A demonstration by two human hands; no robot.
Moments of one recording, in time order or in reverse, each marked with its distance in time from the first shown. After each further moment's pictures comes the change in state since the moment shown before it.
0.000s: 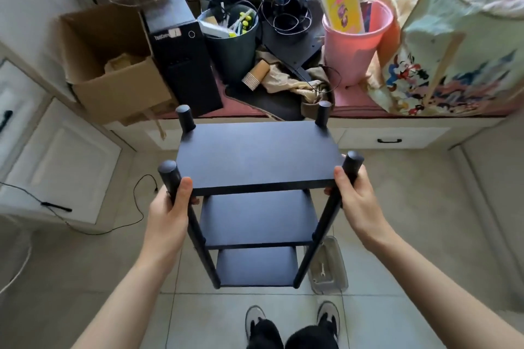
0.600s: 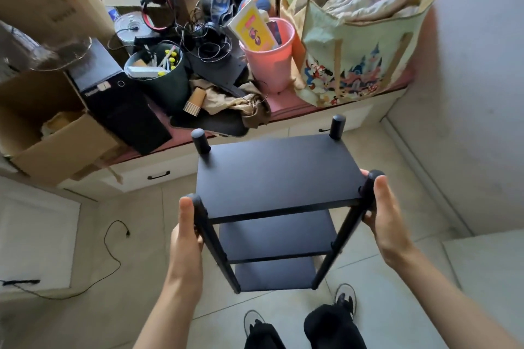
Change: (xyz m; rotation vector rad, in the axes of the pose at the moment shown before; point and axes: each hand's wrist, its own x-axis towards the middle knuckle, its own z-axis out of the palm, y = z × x) left_hand -0.108 0.094 0.073 -0.100 -0.366 -0.098; right_hand -0.117 -0.068 -0.130 0.106 0.298 0.012
